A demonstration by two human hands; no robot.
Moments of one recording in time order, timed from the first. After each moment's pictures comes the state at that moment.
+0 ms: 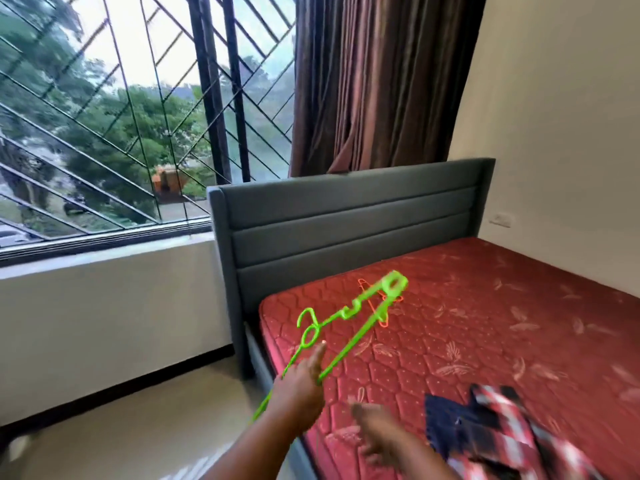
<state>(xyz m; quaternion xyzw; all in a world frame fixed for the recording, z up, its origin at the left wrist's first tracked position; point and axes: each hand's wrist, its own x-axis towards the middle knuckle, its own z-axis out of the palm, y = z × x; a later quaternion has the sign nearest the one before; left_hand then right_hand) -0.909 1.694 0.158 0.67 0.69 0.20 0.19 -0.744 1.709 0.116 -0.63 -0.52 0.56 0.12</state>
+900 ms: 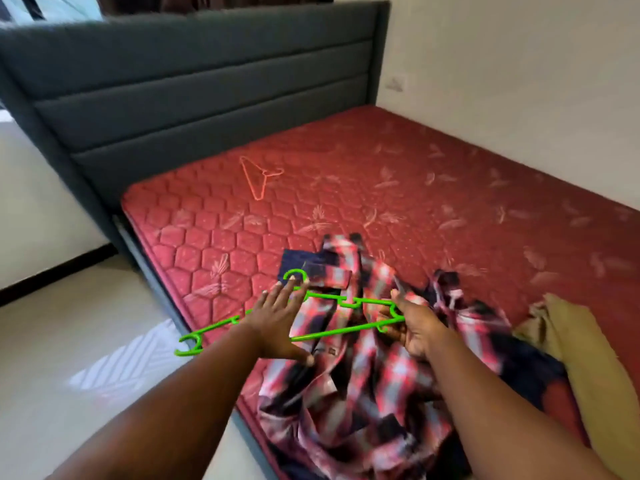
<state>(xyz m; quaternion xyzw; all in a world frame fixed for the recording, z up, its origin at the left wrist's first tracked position) -0.584 1.642 0.062 0.84 0.50 -0.12 0.16 -0.307 1.625 0.066 -0.65 -0.14 0.62 0.42</state>
